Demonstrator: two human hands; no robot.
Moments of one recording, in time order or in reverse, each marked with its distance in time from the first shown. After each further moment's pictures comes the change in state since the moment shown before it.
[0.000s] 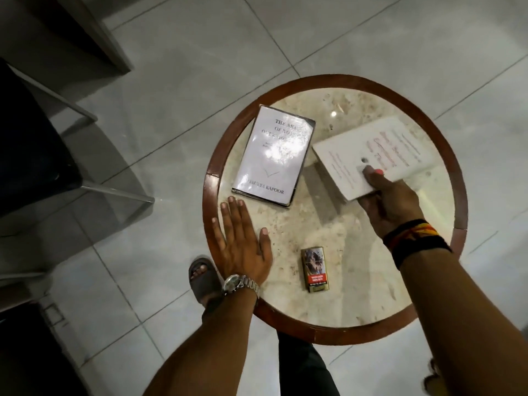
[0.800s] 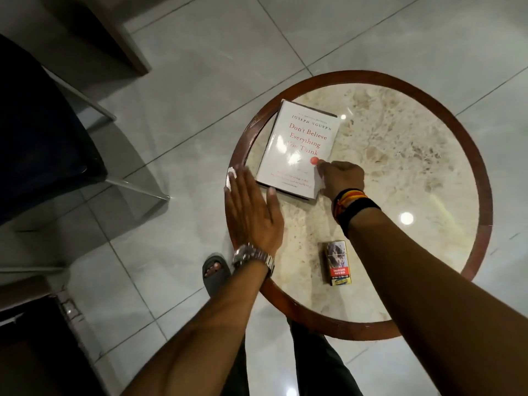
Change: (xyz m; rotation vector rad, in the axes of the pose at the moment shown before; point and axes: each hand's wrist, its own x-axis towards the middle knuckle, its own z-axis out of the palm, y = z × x) left_hand 0.043 0.004 -0.051 -0.480 0.066 -0.125; right_hand 0.011 0.081 0.090 -0.722 0.193 -0.049
